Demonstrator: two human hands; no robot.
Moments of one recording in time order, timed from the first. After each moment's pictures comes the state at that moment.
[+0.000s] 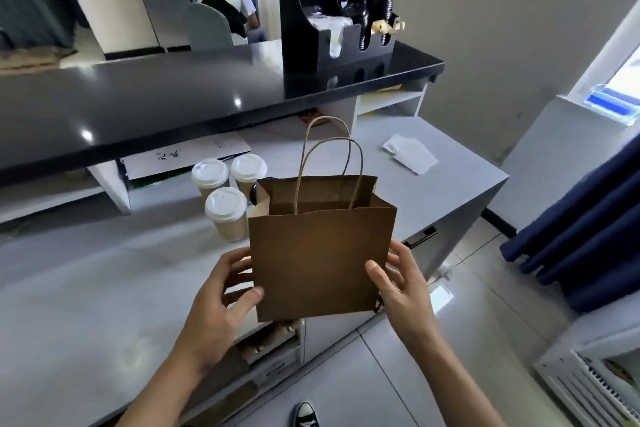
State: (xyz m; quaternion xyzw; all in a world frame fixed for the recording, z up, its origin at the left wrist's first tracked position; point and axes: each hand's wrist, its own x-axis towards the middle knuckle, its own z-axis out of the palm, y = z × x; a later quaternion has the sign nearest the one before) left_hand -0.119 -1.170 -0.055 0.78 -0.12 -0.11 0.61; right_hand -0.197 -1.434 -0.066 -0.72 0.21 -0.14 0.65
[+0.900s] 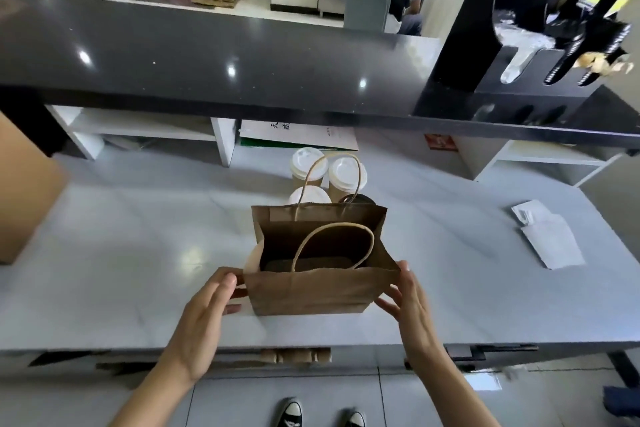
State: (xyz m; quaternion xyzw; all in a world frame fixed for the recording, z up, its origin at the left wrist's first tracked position) left_hand -0.109 -1.130 -0.086 0.73 0.11 -0.01 0.67; right_hand -0.047 -1.415 -0.081 -0.71 0.15 0.08 0.68
